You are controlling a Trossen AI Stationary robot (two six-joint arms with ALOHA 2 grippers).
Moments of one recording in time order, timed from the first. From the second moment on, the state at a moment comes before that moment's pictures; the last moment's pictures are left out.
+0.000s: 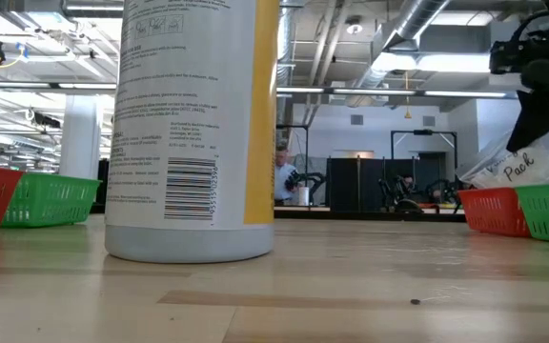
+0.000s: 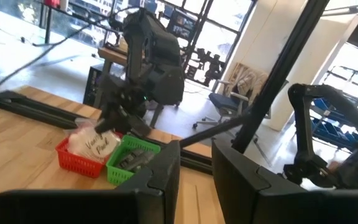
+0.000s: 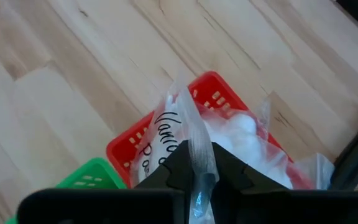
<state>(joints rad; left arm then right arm) -0.35 1.30 0.85 0.46 -0.36 -0.36 0.46 0.87 0.62 -1.17 0.60 1.09</state>
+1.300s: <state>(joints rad) -0.28 1.30 0.85 0.32 -0.36 -0.36 0.46 0.87 0.71 -1.22 0.58 1.06</state>
